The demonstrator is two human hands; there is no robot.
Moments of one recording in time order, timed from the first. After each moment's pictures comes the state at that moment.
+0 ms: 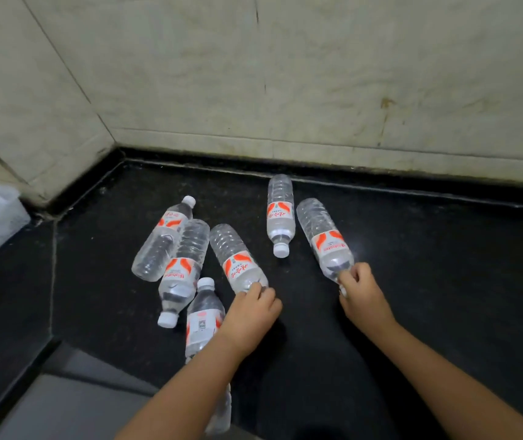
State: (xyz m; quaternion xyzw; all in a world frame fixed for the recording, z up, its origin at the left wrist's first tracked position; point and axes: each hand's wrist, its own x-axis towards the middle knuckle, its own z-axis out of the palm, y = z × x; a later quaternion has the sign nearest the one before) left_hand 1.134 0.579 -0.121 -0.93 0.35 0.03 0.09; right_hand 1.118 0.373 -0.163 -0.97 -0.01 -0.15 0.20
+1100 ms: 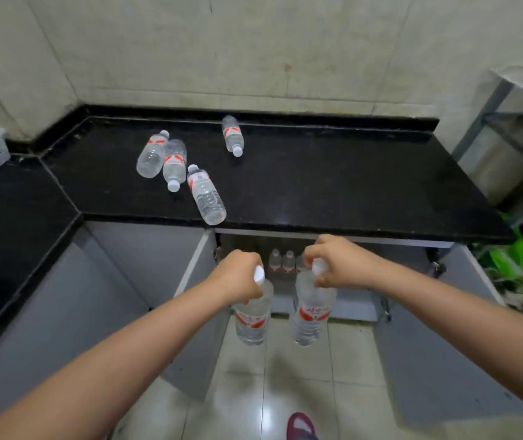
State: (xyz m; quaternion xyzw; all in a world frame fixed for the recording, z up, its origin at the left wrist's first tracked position) left_hand 0.773 0.702 -0.018 -0.92 0.26 0.24 -0.14; right_hand 0.709 0.532 0.002 -0.98 0.02 0.17 0.13
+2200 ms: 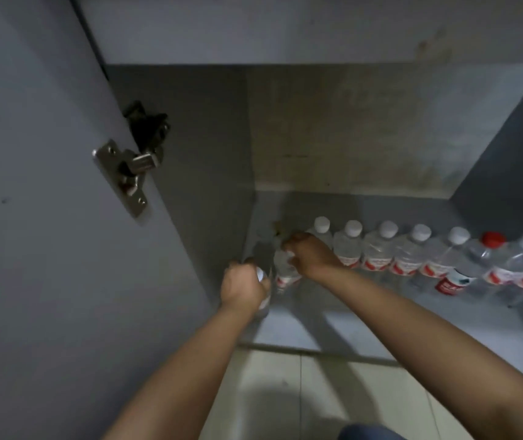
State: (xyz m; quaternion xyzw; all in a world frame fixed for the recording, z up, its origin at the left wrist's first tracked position) left_hand 1.037 0.600 -0.587 -0.97 0.08 0.14 -0.17; right_hand 1.037 0.462 -0.586 -0.99 0.02 0.09 0.14
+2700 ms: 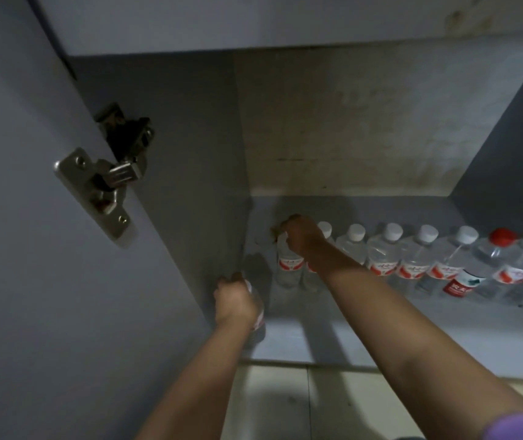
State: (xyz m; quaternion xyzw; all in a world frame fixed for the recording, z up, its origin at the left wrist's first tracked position) left_hand 1.058 0.606 -0.621 -0.98 0.04 0.14 -0.16; right_hand 1.099 0.451 -0.592 -0.99 0.10 0.09 0.08
